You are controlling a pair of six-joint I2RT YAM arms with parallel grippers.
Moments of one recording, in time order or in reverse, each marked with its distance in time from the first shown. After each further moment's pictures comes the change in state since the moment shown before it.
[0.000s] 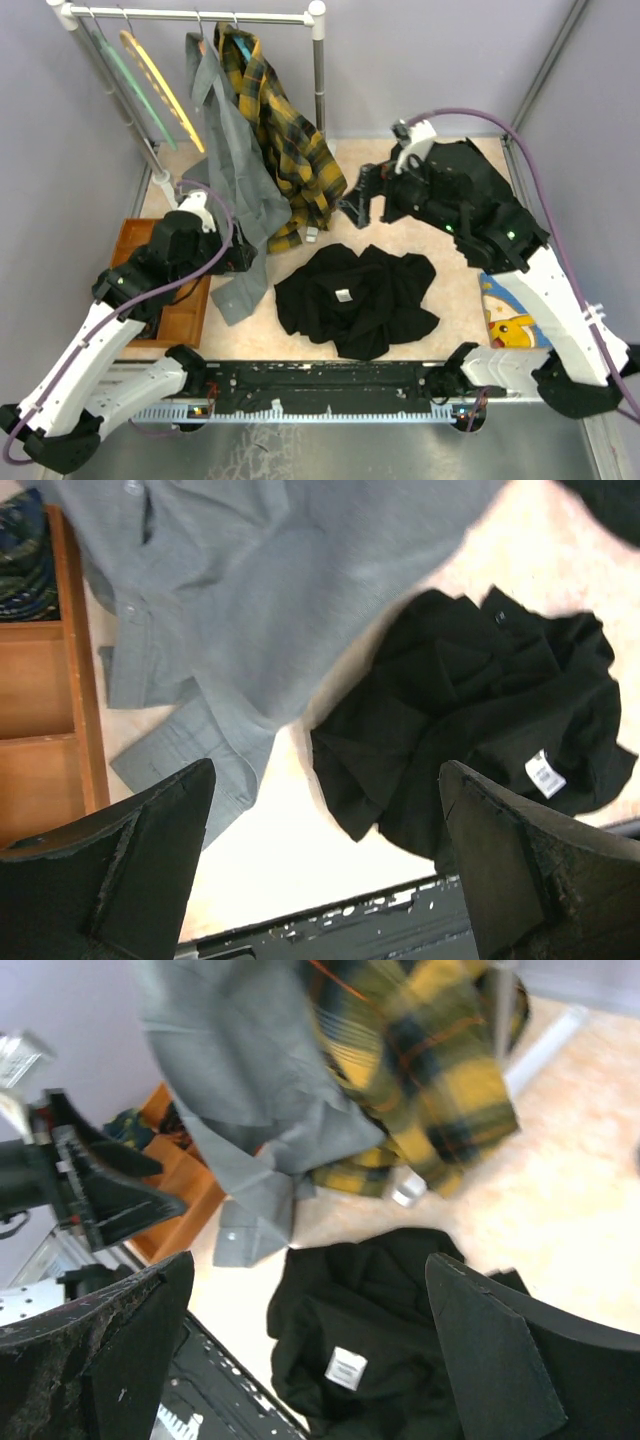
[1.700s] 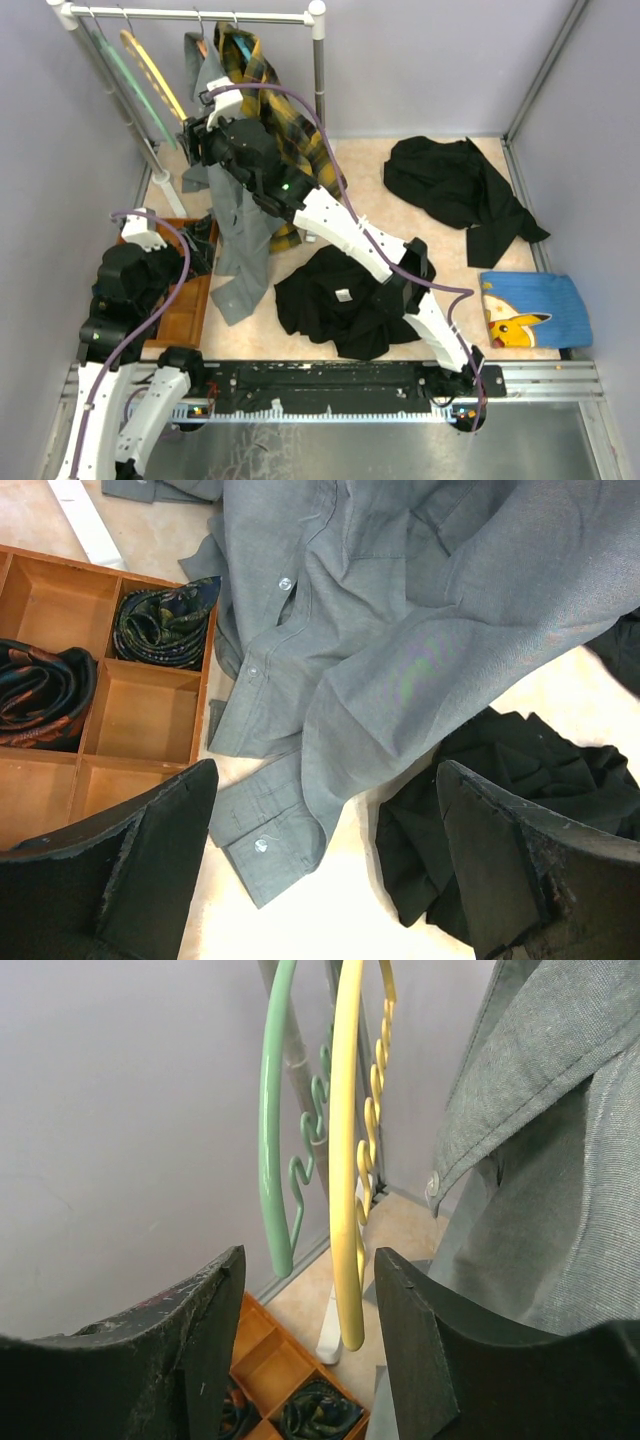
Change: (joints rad) left arm 0.444 -0.308 -0.178 0.130 0.150 0.133; right arm 0.346 1.203 1.034 0.621 0.282 -0.175
